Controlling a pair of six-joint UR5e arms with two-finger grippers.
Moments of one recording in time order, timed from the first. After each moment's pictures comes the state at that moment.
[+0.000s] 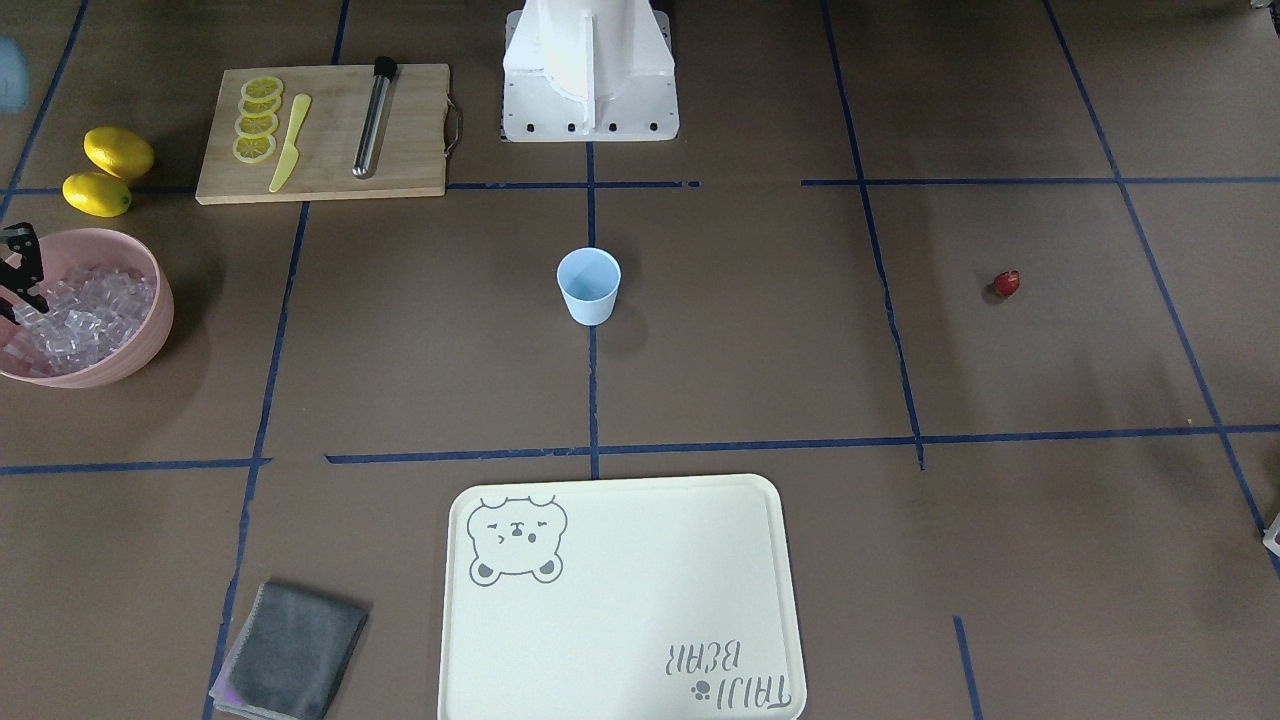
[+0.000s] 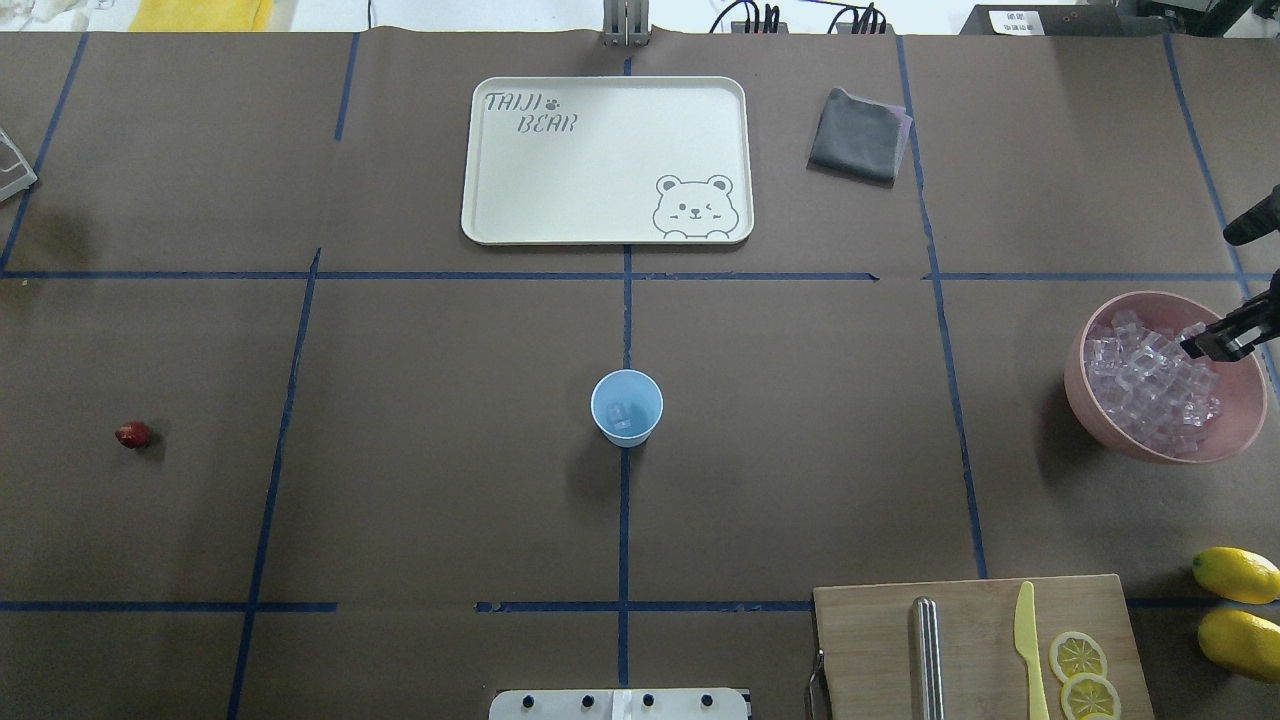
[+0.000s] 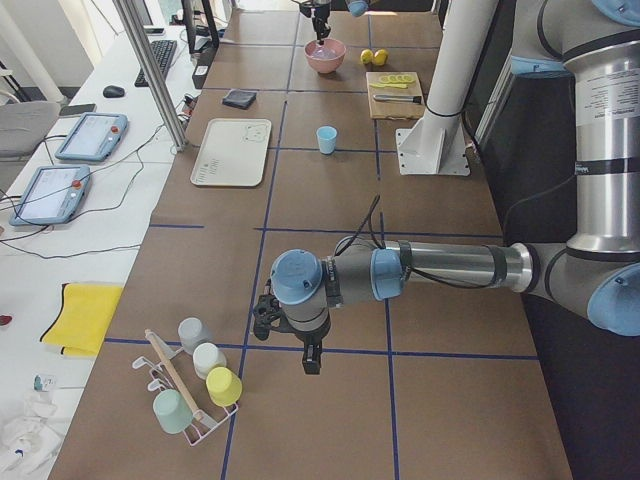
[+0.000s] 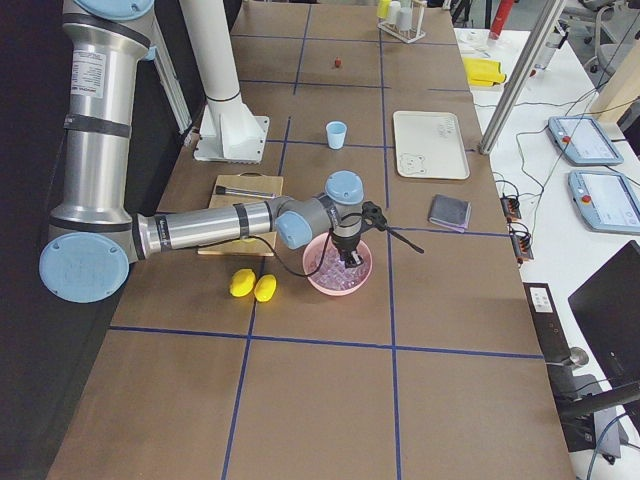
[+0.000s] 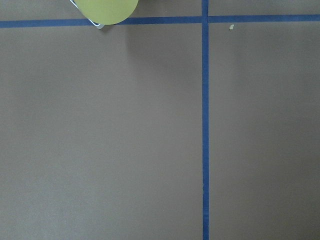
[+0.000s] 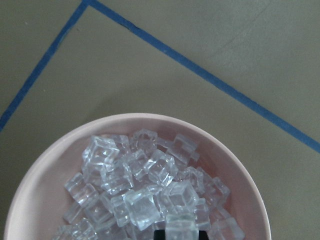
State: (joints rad) left arm -1.64 -1.43 -1.75 -1.36 -2.36 0.20; right arm 1.14 -1.70 1.86 -1.22 2.23 0.09
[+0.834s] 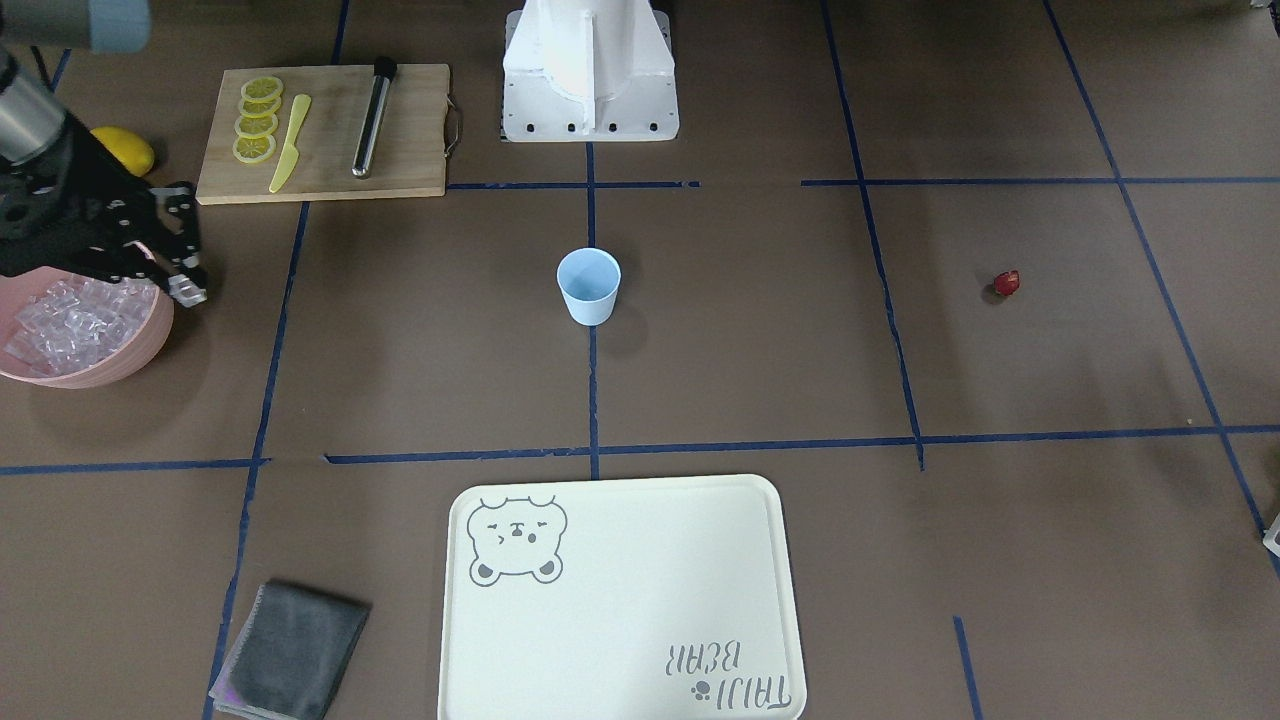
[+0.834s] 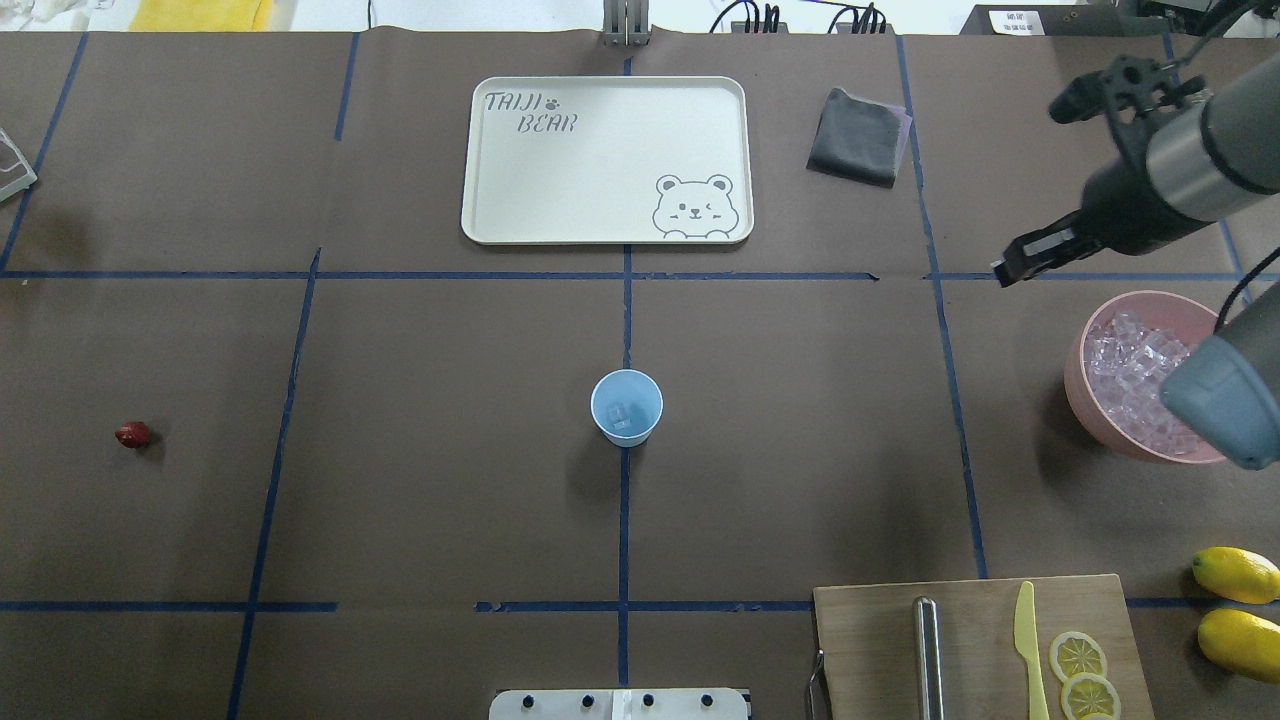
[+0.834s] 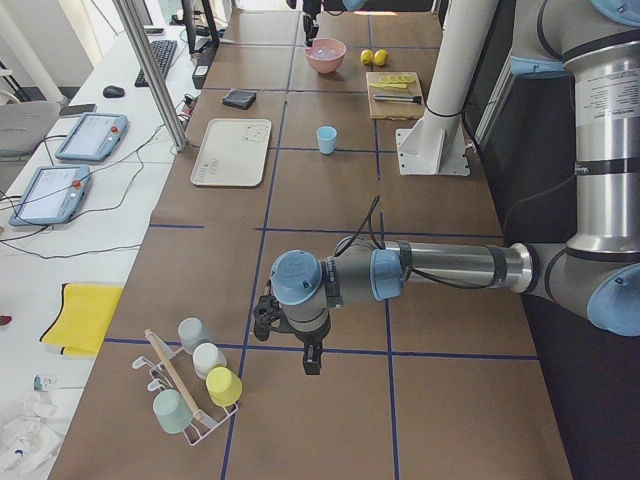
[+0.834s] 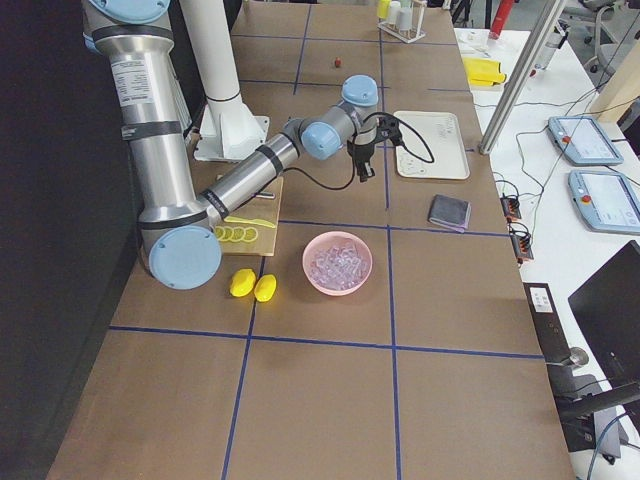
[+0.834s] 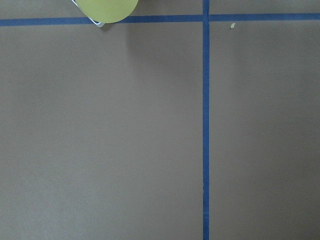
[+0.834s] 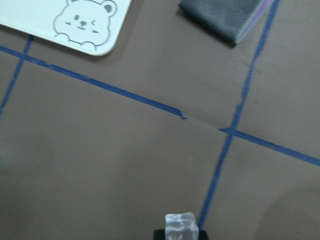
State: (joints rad) left arm -1.64 -1.43 -1.75 -1.36 -2.36 0.20; right arm 0.95 -1.32 2.05 -1.55 2.20 0.59
